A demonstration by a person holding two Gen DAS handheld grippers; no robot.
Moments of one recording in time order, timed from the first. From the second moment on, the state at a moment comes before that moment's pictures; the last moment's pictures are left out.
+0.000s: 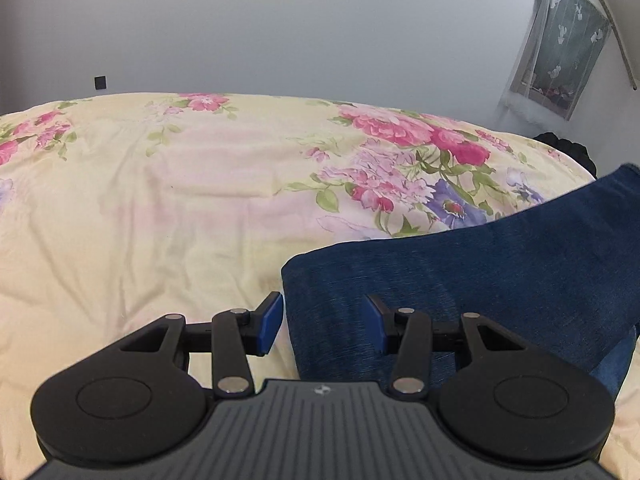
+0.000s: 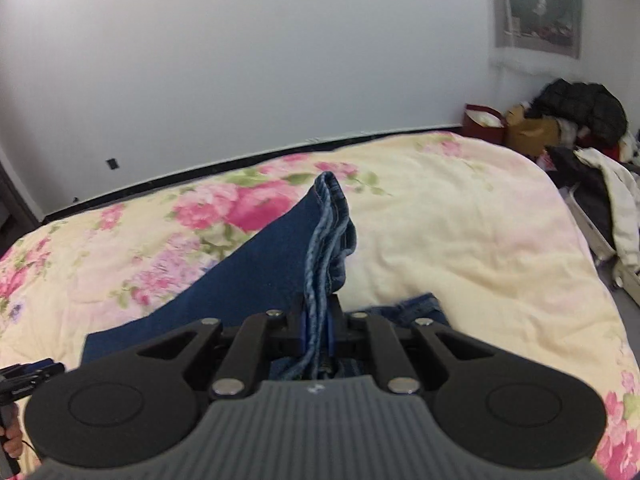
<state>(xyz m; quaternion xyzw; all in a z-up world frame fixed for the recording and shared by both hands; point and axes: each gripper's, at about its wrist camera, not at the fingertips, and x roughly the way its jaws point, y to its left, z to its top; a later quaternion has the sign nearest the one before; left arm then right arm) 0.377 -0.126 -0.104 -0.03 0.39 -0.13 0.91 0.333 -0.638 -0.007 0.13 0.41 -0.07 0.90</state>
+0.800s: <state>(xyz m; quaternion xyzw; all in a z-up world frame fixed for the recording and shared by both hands) 0.372 -0.147 -0.134 0.01 0.43 -0.14 0.89 0.291 -0.709 -0.100 0.15 0.43 -0.17 0.87</state>
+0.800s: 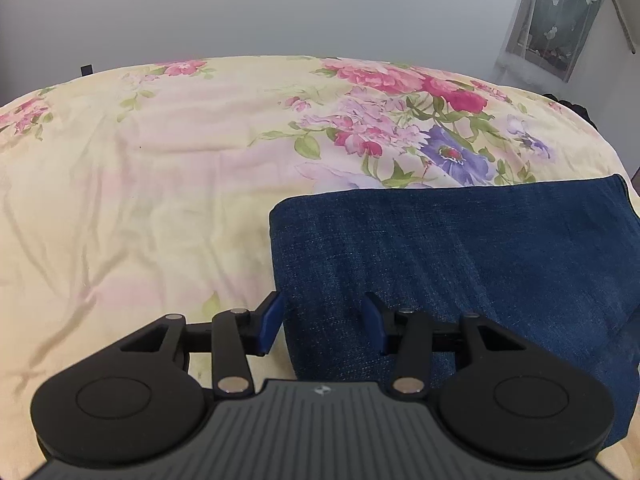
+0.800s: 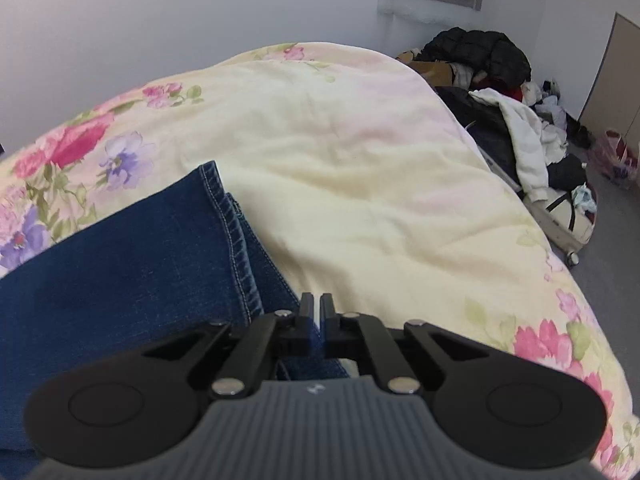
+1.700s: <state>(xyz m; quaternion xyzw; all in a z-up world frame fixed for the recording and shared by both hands) 0.346 -0.146 -0.126 -0.01 0.42 -0.11 0.90 0.269 -0.684 -0.086 0.27 0.35 -0.10 0.89</state>
